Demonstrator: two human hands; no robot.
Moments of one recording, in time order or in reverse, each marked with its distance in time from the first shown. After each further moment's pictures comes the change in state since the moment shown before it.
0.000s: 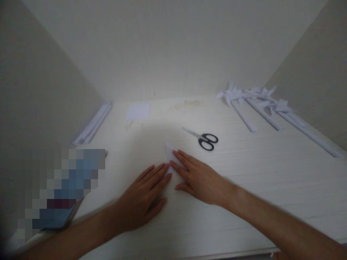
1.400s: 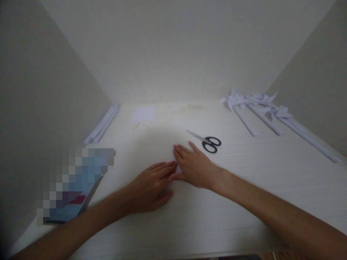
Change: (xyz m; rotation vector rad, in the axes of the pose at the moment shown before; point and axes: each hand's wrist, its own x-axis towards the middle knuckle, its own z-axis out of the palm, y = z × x) left_hand 0.021 -0.011 -0.013 -0.054 -0.038 0.077; right_hand 0.040 0.002 -0.007 -0.249 -0.088 0.000
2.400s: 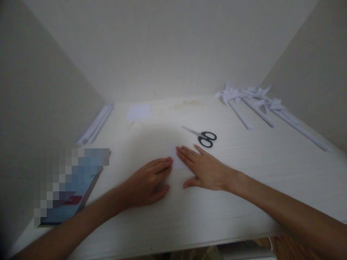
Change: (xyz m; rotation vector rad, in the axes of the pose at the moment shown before) left_hand 0.001 -0.003 -0.002 -0.035 0.005 0.003; right_hand -0.040 0.014 0.007 0.132 -0.067 -0.059
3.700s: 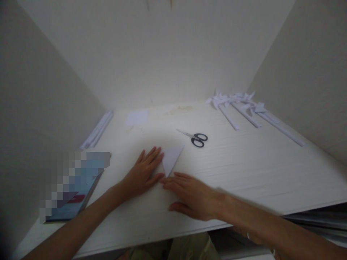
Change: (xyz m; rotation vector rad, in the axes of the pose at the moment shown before) left_hand -0.005 -0.015 0.014 0.119 0.019 -0.248; right_hand -0.020 -0.062 -0.013 0.486 0.049 -0.081
